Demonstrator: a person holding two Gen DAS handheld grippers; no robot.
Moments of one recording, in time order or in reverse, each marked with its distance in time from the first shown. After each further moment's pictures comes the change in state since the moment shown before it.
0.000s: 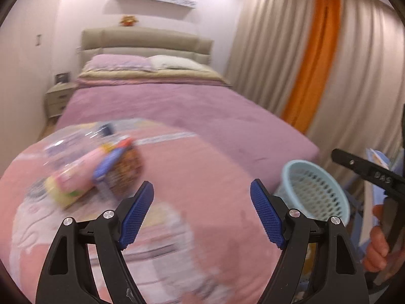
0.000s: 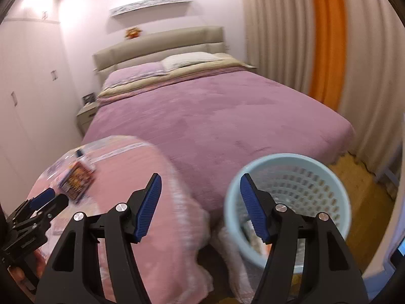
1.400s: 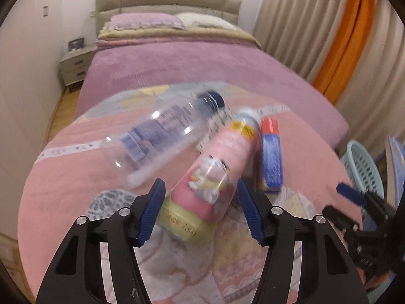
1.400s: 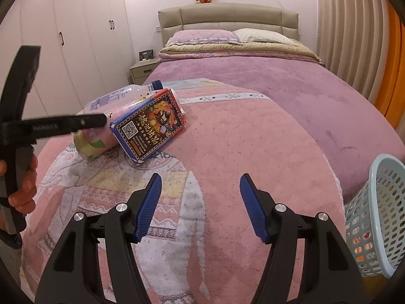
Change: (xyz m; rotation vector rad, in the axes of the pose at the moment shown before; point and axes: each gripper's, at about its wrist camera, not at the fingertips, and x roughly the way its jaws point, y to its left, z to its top) left arm 0.048 0.165 0.031 0.001 0.293 0.056; right arm 0.092 0.175 -0.060 -0.194 0.140 0.253
